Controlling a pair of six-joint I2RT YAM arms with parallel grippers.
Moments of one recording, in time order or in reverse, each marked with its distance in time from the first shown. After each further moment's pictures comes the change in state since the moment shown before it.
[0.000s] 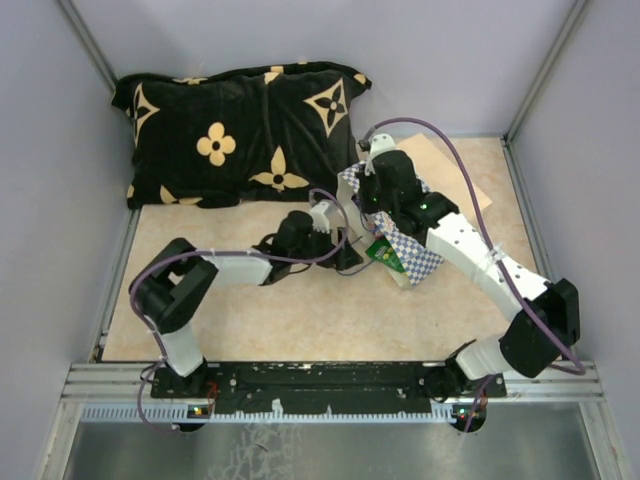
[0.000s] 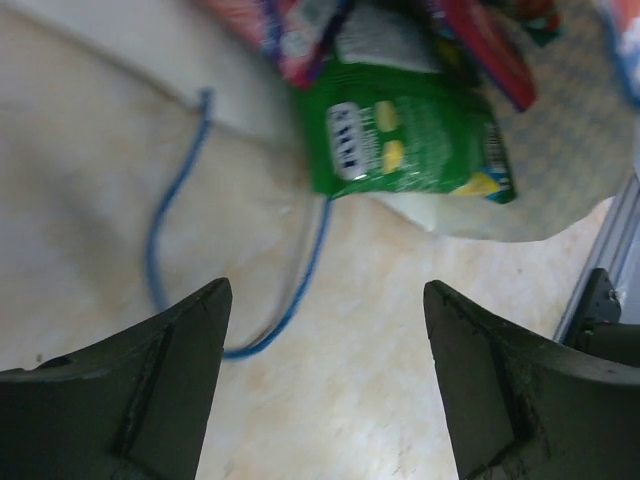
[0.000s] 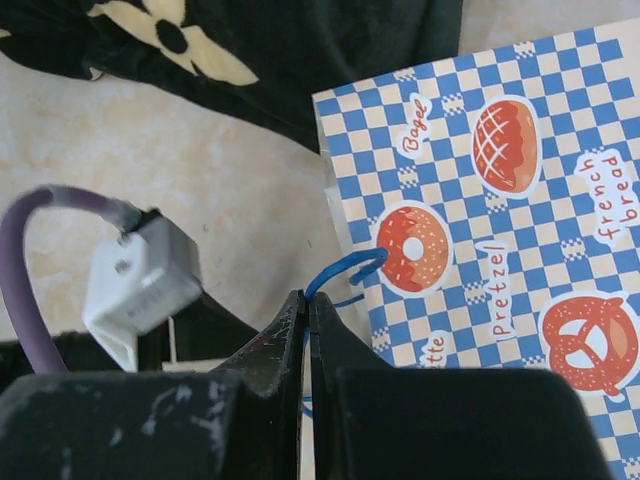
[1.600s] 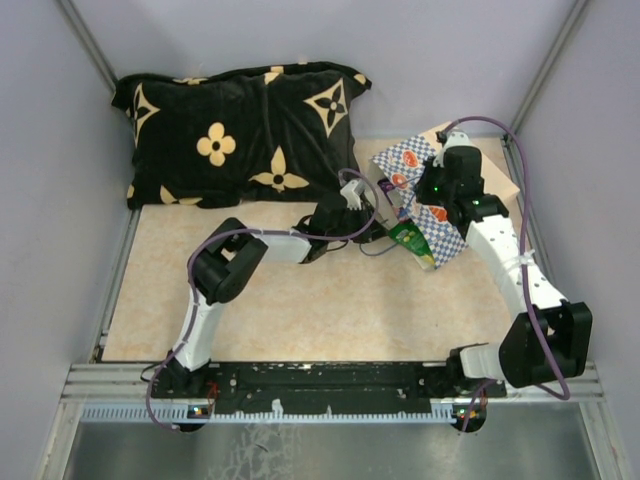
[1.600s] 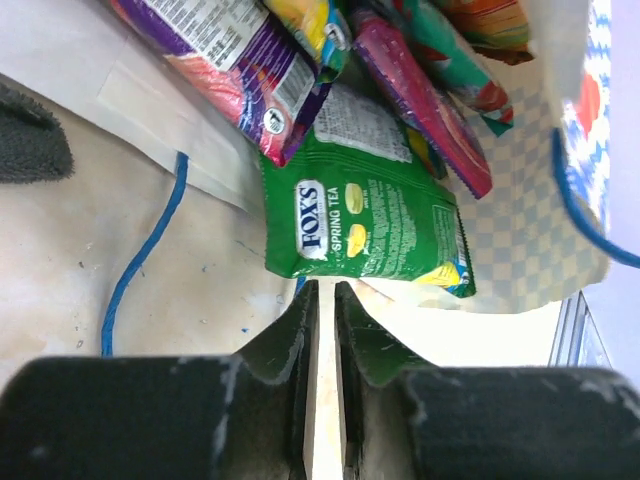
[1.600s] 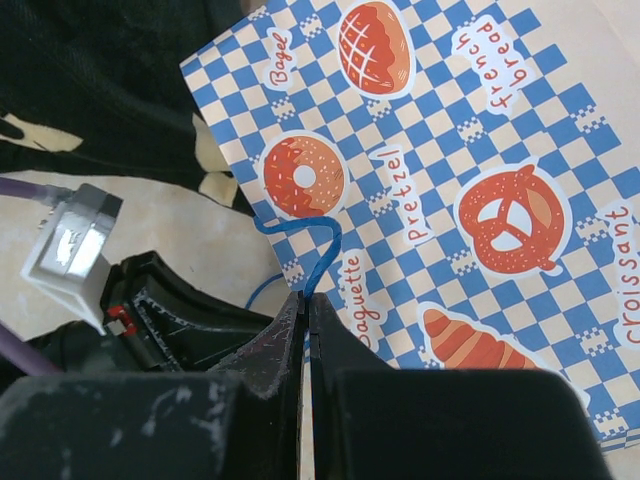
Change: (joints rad) left arm -0.087 0.449 0.508 0.106 -0.021 -0.152; right arm -0.443 -0.090 -0.140 0.044 -0.205 0.061
